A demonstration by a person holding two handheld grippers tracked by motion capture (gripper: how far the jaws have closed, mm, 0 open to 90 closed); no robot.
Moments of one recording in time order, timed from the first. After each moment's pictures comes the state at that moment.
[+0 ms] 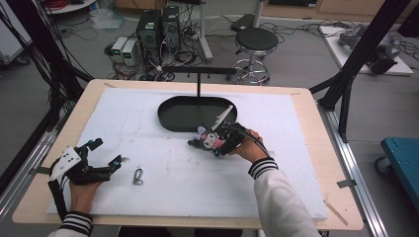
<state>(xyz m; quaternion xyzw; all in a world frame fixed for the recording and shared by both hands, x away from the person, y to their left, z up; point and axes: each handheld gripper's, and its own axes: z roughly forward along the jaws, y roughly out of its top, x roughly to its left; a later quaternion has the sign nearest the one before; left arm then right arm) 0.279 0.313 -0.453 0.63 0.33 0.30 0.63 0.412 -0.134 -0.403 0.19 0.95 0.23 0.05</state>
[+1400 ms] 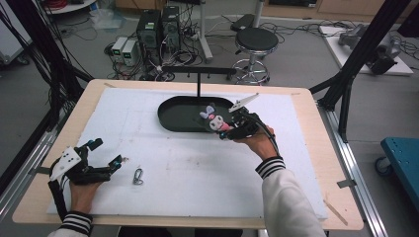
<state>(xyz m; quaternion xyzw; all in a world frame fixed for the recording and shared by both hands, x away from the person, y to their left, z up) 0.279 0.312 -0.453 0.63 0.33 0.30 0.63 0.411 -0.173 -0.361 0.28 0.88 0.37 0.07</state>
